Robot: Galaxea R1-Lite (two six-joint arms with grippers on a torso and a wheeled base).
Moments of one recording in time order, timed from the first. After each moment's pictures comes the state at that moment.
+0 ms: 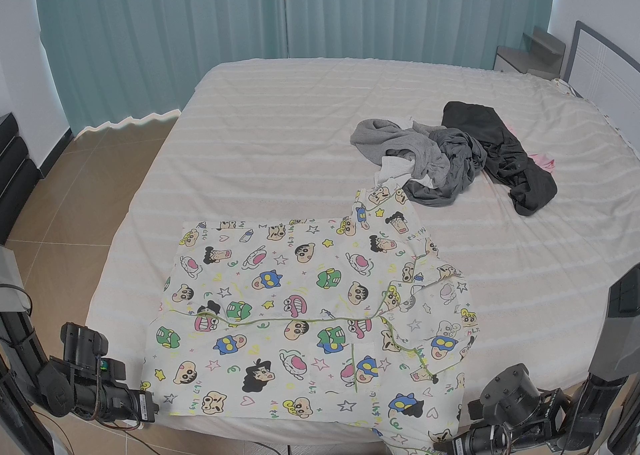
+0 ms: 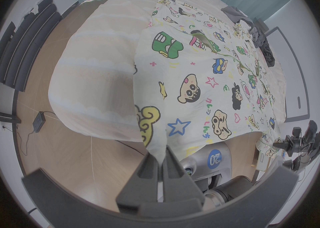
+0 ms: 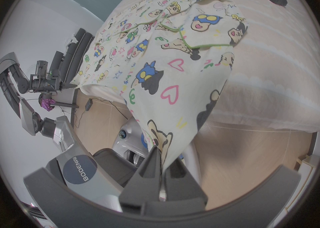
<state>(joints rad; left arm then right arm) 0.05 1.91 -0.02 -0.77 -0.19 -0.13 0.80 2.00 -0.02 -0.94 0.06 0.56</state>
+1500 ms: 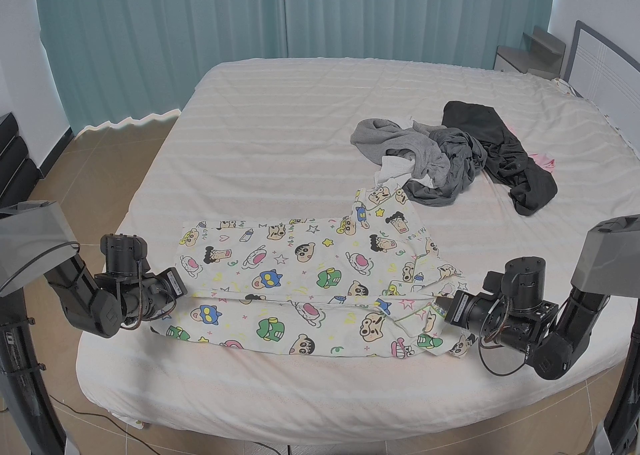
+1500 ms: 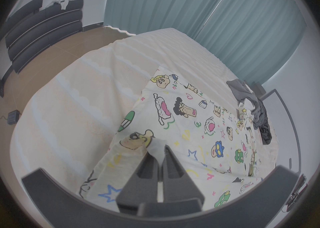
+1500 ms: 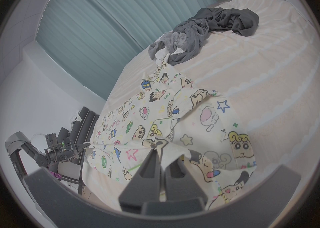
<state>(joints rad) -0.03 2.15 -0.69 -0.85 -0.07 -0.54 0.38 2.14 -0.42 -1.27 0.05 0.62</state>
